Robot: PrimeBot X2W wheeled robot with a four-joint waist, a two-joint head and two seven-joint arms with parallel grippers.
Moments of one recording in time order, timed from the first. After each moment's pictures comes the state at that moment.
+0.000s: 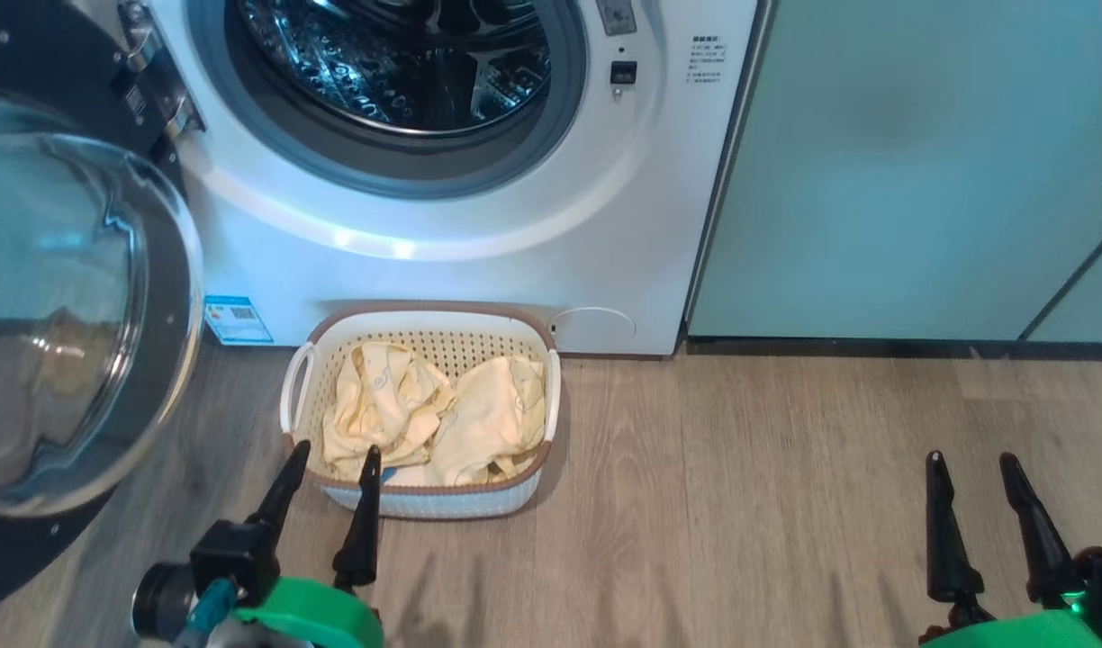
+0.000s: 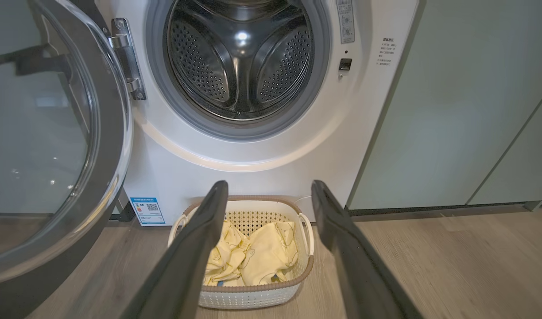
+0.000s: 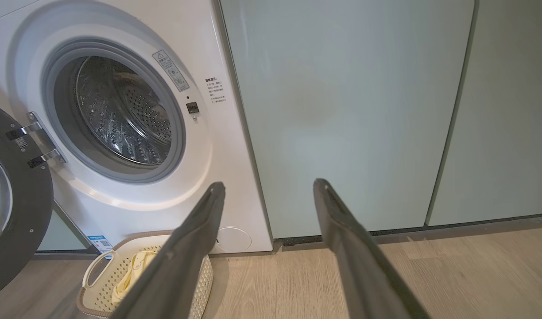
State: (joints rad) left arm 0.10 0.07 -0.02 0.04 -0.13 0.03 -0.23; right arm 0.13 -0.04 0.04 0.01 0.22 0.13 -0.26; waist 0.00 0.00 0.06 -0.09
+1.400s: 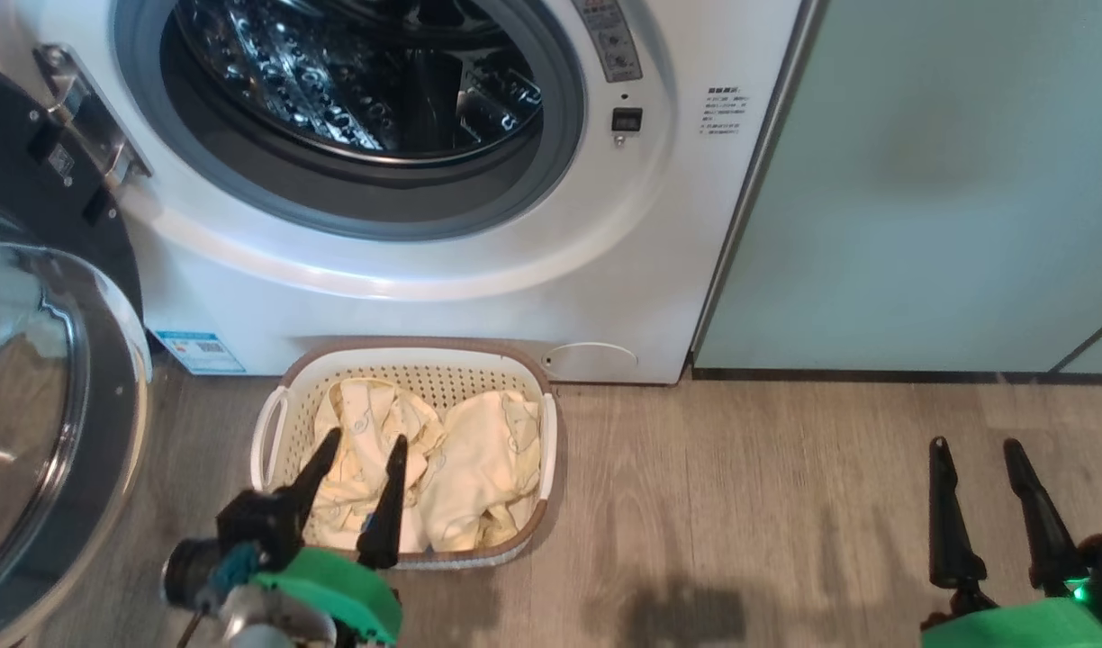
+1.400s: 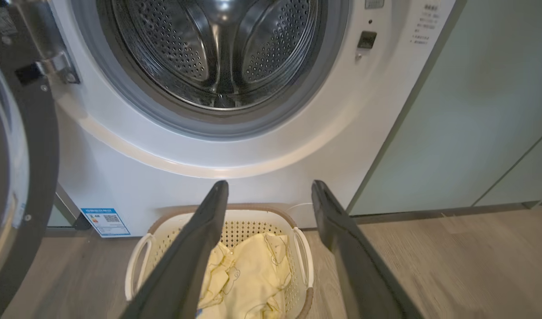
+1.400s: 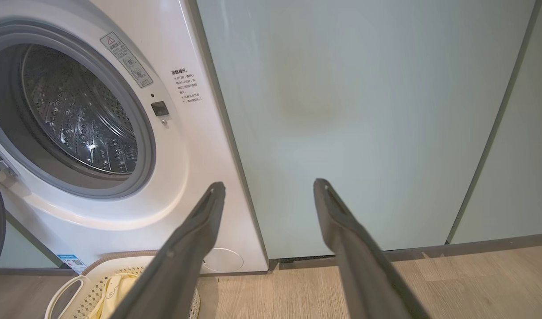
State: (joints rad) left arm 0.04 0.09 -0.07 0.10 -0.19 -0.01 -0.22; right arm 0.11 -0.04 0.03 0.01 0.22 0.13 -0.26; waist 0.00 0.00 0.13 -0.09
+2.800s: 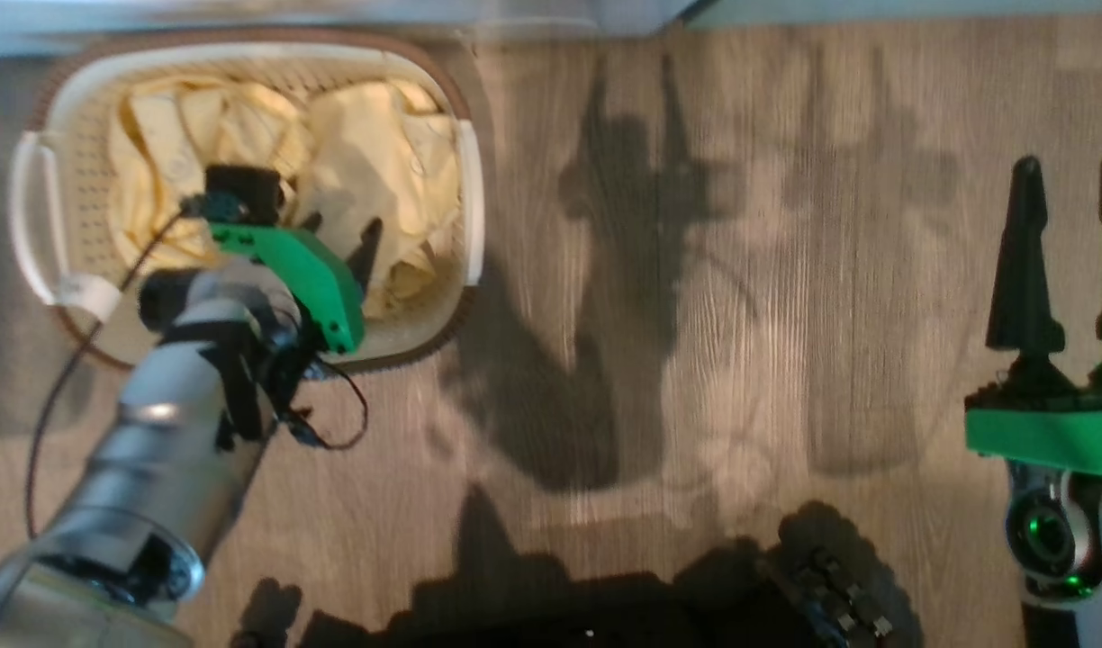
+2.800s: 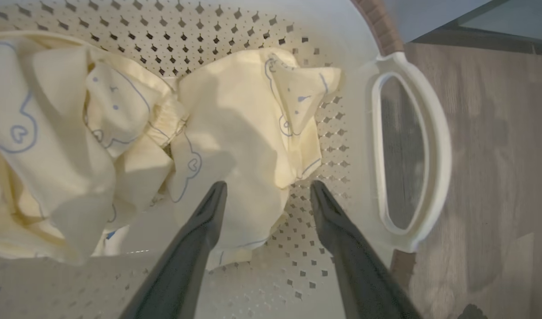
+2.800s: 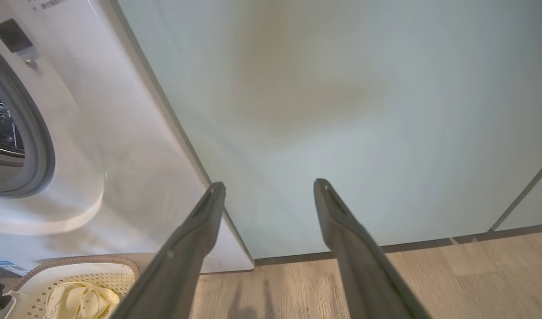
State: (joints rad) left arm -0.86 0.20 -0.48 1.01 -0.64 -0.13 -0.05; right arm -0.24 -0.04 0.05 -0.15 0.32 0.13 -0.26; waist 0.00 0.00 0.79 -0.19
